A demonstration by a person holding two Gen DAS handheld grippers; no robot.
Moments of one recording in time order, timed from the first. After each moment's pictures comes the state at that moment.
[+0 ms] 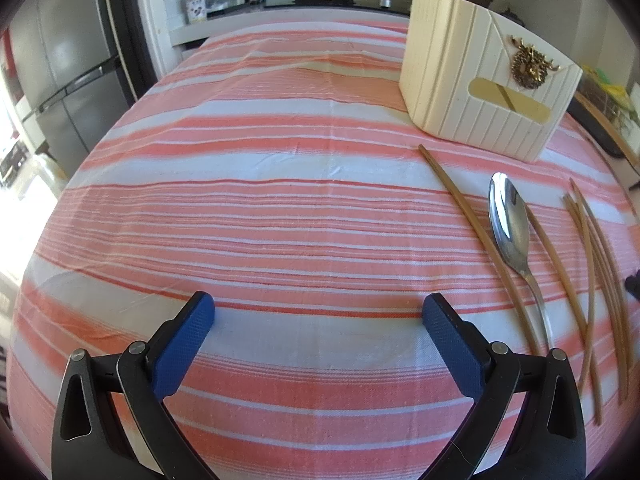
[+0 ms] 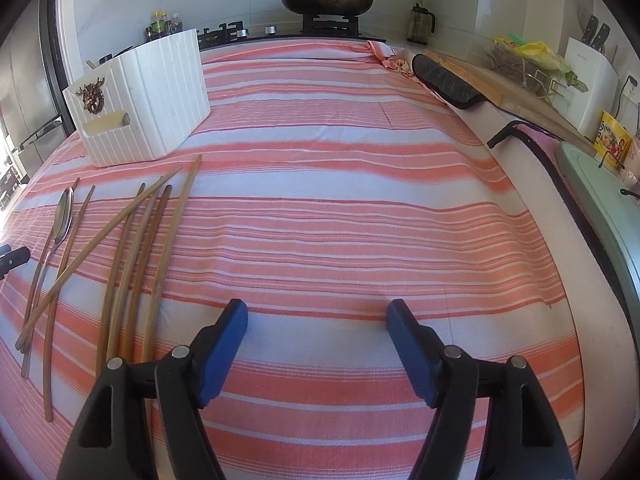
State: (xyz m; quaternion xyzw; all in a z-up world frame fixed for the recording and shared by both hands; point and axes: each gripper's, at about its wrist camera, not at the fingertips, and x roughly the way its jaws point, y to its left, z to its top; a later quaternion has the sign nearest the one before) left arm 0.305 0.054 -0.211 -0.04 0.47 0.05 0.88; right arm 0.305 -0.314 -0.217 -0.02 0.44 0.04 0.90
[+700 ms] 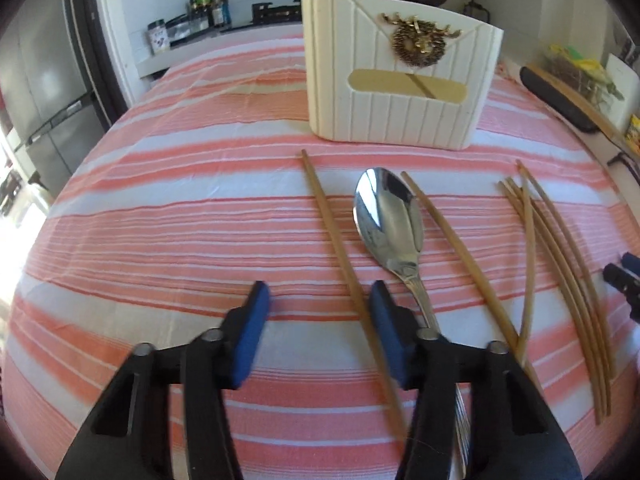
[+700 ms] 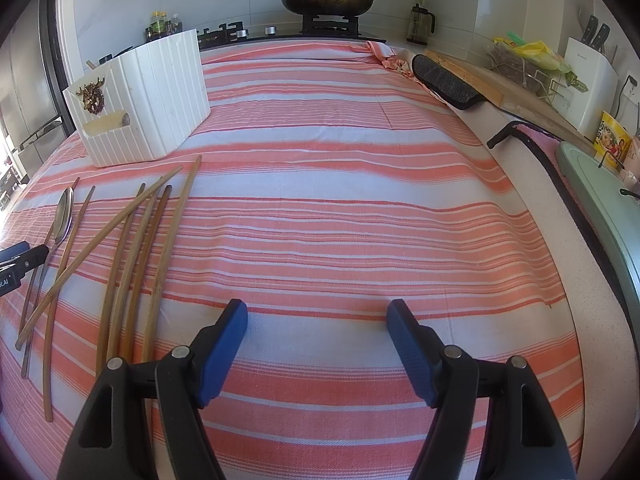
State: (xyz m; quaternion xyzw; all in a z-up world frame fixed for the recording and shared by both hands) left arm 0.301 -0.043 -0.205 0.01 0.44 0.02 0.90; right arm 0.305 -0.314 -0.217 -0.02 0.44 0.04 0.90
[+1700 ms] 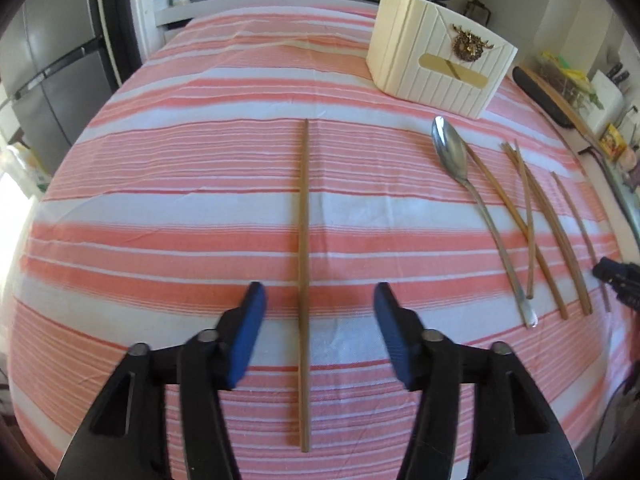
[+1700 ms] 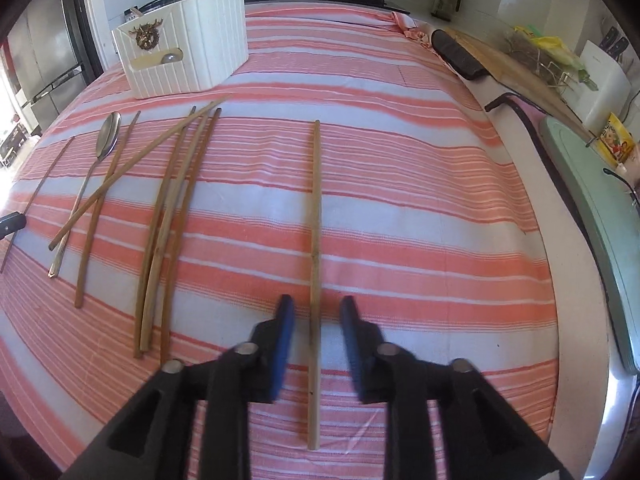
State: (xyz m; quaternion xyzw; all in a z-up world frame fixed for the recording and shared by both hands) left arm 0.235 0.067 -0.195 -0.06 0.49 -0.03 0.87; right arm 0.240 -0.308 -0.204 -0.06 0.51 0.07 0.85
